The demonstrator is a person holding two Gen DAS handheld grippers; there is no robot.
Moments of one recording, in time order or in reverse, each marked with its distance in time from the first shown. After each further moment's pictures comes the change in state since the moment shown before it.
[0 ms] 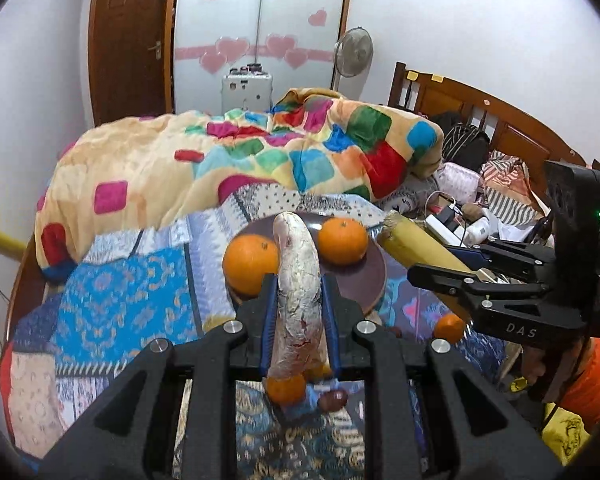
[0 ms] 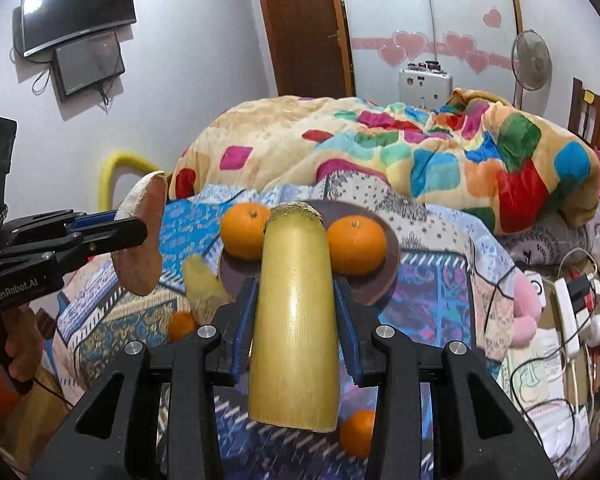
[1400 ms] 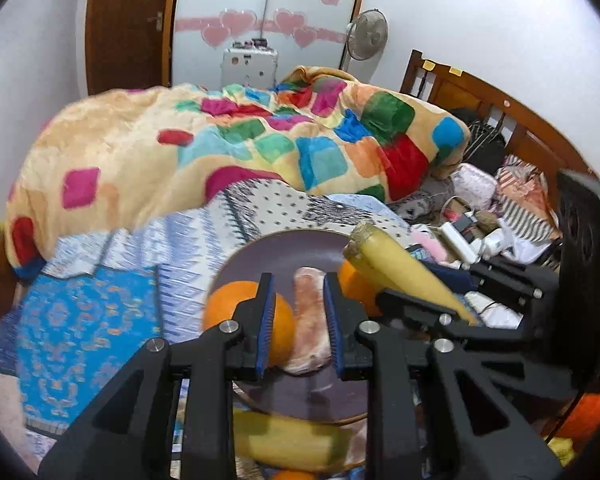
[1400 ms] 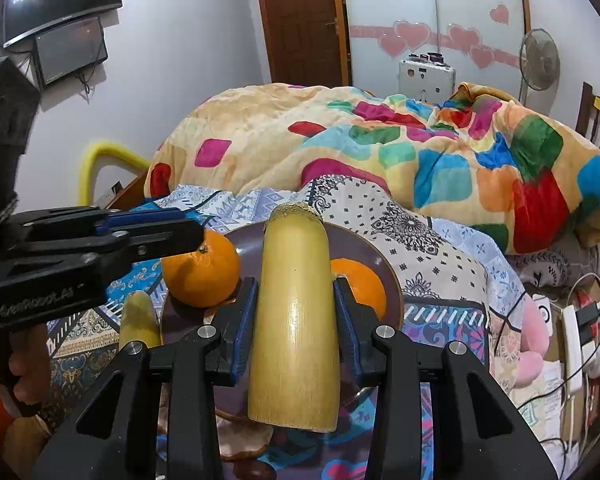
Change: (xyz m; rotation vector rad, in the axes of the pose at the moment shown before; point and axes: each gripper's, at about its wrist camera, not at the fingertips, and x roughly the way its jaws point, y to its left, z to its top) left arm 0.093 0.022 0.036 -0.055 0.073 -0.005; right arm 0.071 -0.013 0.034 -0.031 0.065 -0.037
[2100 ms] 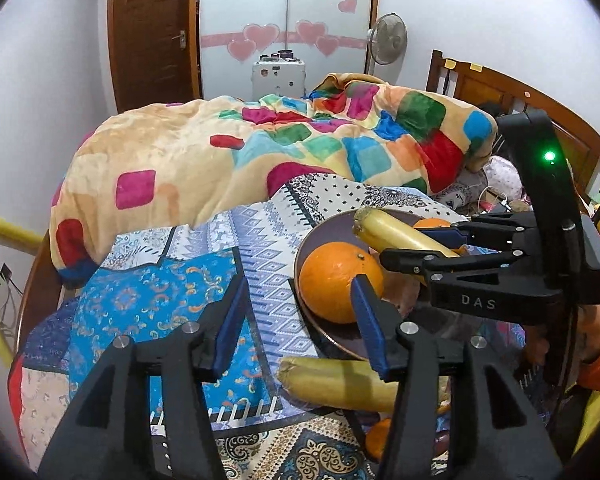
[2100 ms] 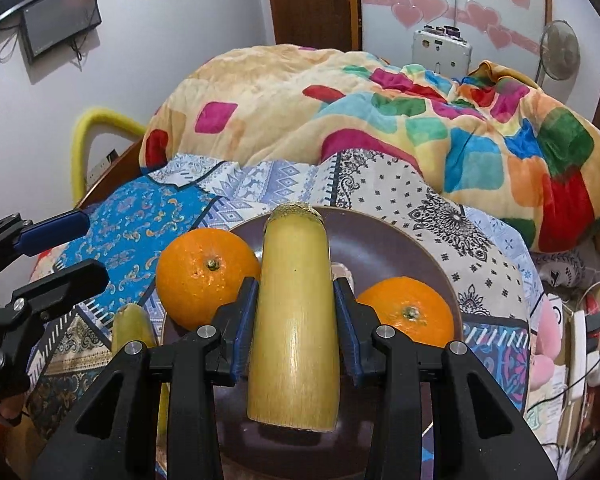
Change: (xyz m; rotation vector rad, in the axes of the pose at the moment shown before) left arm -0.024 0.044 -0.035 0.033 -0.032 0.117; right arm 0.054 0.024 0.015 -0.023 0.156 -0.004
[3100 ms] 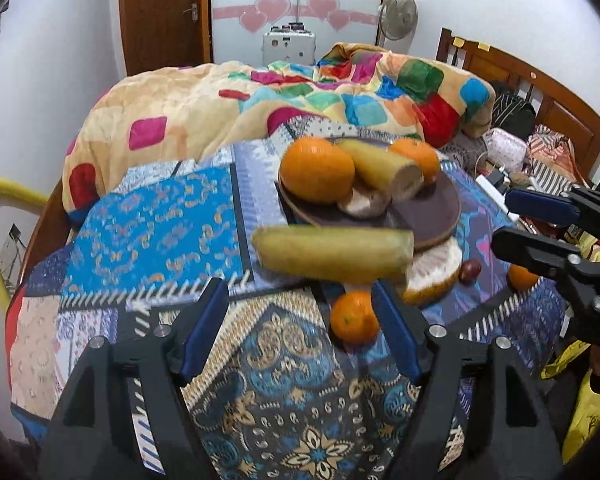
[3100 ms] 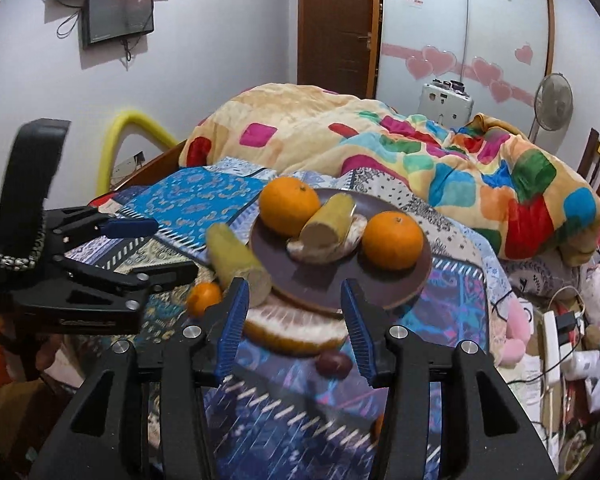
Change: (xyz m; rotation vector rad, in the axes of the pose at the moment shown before) left arm -0.033 -0.029 -0.076 -0.037 0.103 0.038; right arm -0.107 0.041 -0.090 -0.105 -0.177 -0.009
